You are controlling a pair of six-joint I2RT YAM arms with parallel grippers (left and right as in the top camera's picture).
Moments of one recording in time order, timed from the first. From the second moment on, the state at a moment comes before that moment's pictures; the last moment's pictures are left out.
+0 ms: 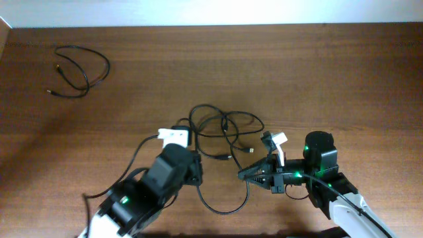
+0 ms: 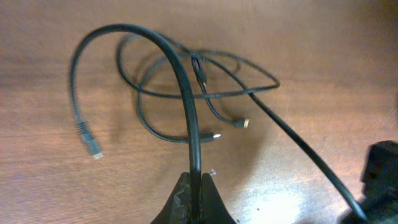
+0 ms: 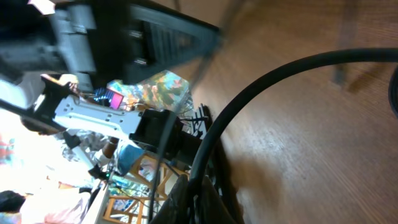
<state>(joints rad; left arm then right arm) -0.71 0.89 0.80 -0.70 -0.14 -0.63 0.27 1.10 0.35 0.25 -1.30 0.49</state>
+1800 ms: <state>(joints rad) -0.41 1.35 0.78 0.09 1.03 -0.57 0.27 1.10 0.35 0.25 -0.77 0.92</state>
